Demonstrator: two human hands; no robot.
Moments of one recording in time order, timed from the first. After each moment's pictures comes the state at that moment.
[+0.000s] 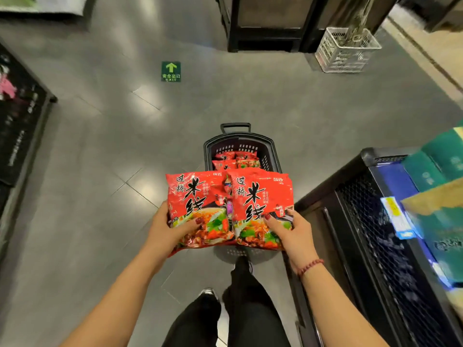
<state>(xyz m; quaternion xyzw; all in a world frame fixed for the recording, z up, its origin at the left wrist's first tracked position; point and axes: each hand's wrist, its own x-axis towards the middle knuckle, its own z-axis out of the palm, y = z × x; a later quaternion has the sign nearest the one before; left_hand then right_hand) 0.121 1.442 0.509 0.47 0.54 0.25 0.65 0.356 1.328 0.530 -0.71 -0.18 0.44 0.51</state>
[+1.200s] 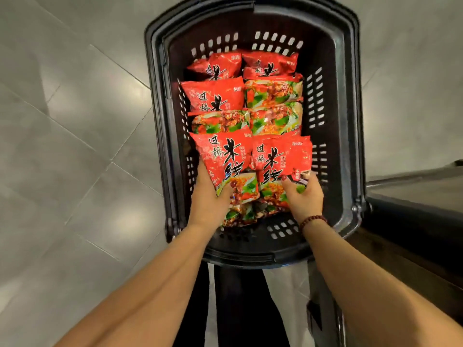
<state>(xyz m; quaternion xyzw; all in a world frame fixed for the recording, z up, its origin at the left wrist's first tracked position) 0.345 1.589 0.096 0.52 0.63 0.11 0.57 0.525 1.513 0.082 -0.86 -0.16 0.39 0.29</state>
